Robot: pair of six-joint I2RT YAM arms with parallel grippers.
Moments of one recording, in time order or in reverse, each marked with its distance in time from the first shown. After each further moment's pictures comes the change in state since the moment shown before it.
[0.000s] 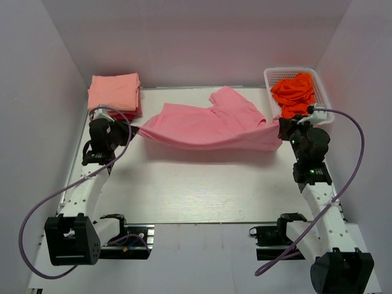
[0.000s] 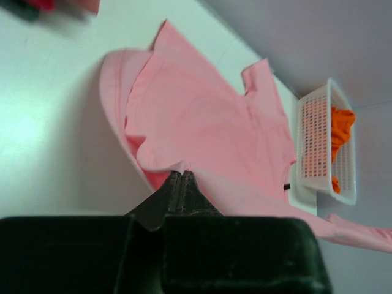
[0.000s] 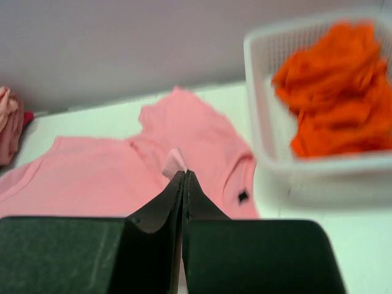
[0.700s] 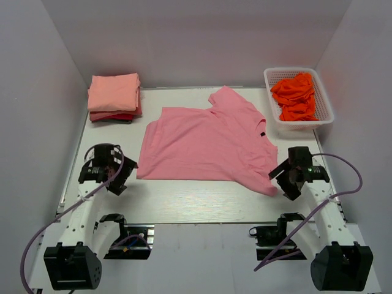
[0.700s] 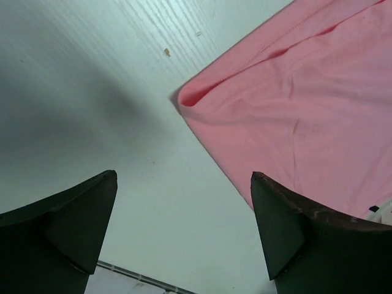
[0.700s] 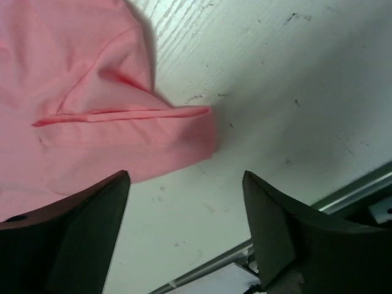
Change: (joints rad) left arm -0.002 -0.278 -0.150 -0.822 -0.231 -0.274; right arm -0.002 -0.013 -0.063 -1.122 0.202 0.666
